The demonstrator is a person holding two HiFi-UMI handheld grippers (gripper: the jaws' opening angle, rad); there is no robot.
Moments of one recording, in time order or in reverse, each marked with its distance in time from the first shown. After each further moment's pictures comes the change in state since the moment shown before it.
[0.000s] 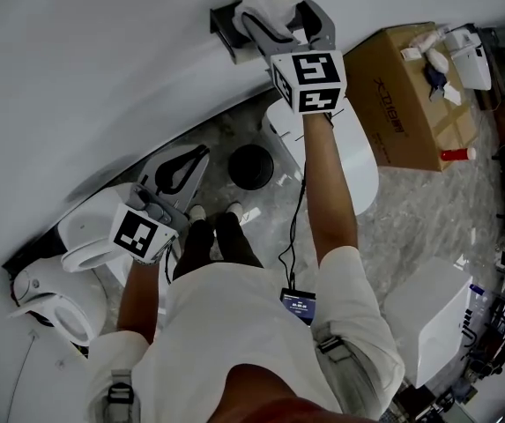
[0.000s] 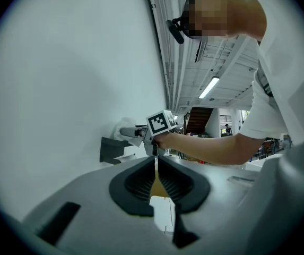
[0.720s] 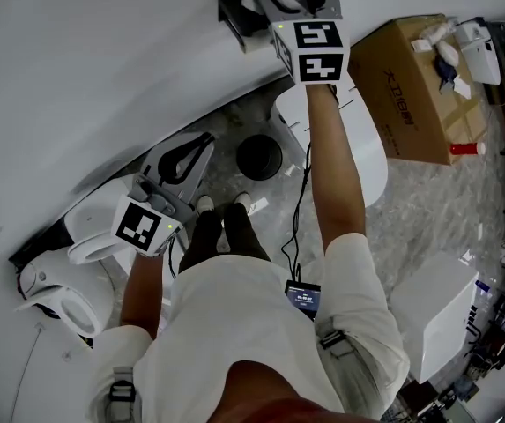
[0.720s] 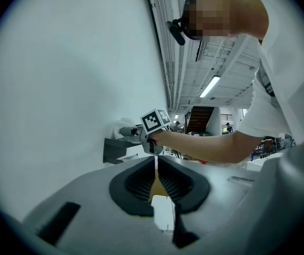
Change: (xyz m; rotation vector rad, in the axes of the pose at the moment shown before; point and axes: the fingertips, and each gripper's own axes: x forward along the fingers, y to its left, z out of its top) left arm -0.002 0.007 0.004 0.001 0.000 0.015; right arm 0.024 -0.013 0.002 -0.029 0.066 -0.061
